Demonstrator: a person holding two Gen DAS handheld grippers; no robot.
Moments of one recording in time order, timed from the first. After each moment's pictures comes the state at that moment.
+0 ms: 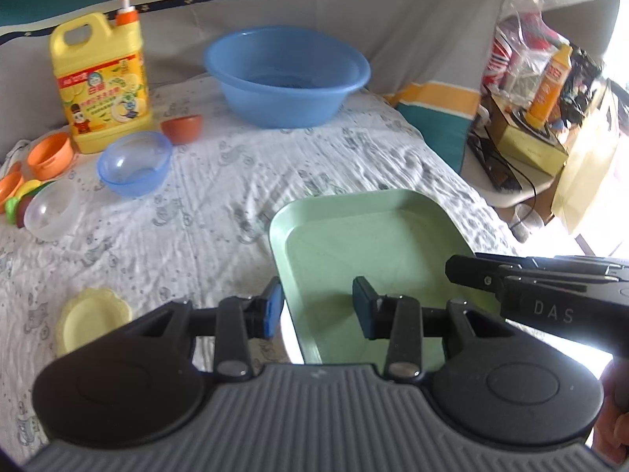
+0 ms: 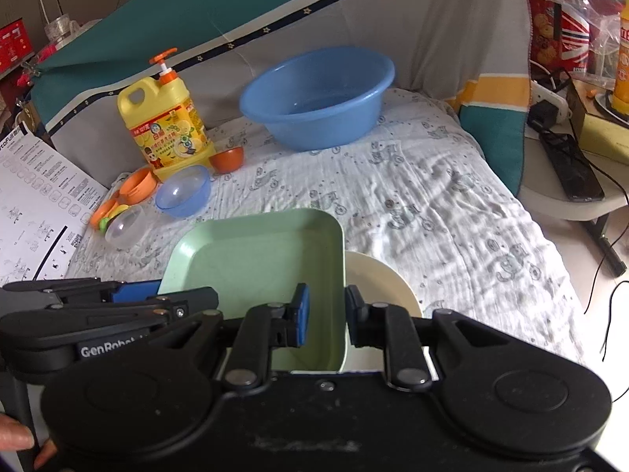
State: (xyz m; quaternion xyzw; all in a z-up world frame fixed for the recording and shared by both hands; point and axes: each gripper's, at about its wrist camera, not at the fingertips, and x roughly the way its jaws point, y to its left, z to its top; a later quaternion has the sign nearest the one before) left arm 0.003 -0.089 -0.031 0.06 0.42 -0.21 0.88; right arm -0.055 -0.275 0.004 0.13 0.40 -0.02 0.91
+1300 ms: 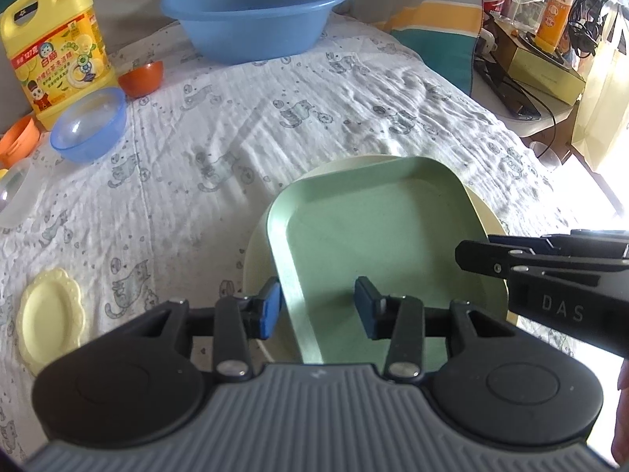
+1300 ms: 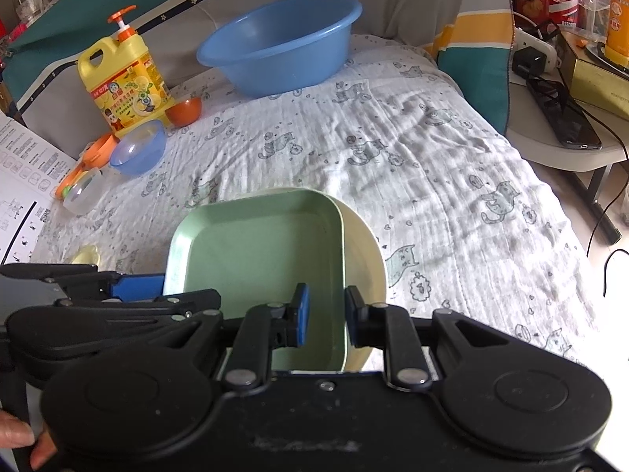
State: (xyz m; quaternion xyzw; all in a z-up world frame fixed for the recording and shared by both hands) left arm 0.016 -0.126 -0.096 0.12 0.47 -0.21 0.85; right arm -0.042 -0.285 -0.060 0.14 0.45 -0.03 0.88
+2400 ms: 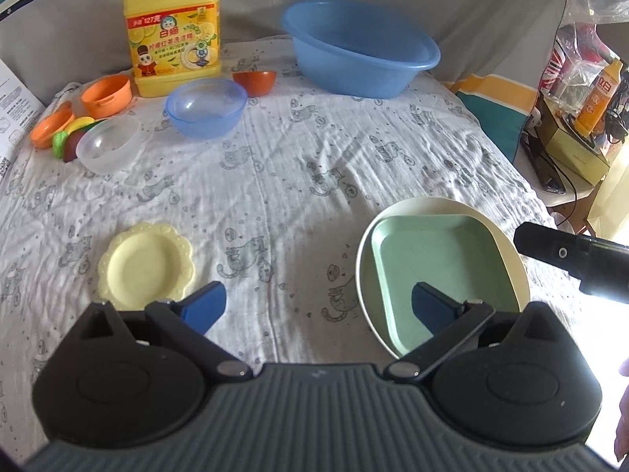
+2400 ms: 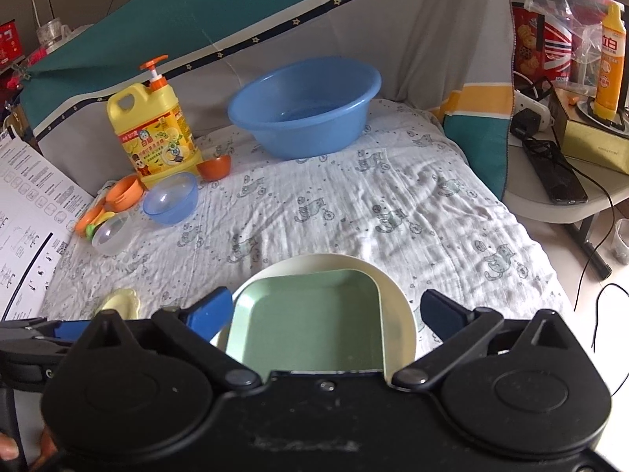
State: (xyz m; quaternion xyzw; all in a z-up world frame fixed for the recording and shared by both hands) left arm -0.005 -0.029 -0.050 0.02 0.45 -0.14 0.88; right arm -0.053 -0.254 0.001 0.12 0.38 -0.04 0.92
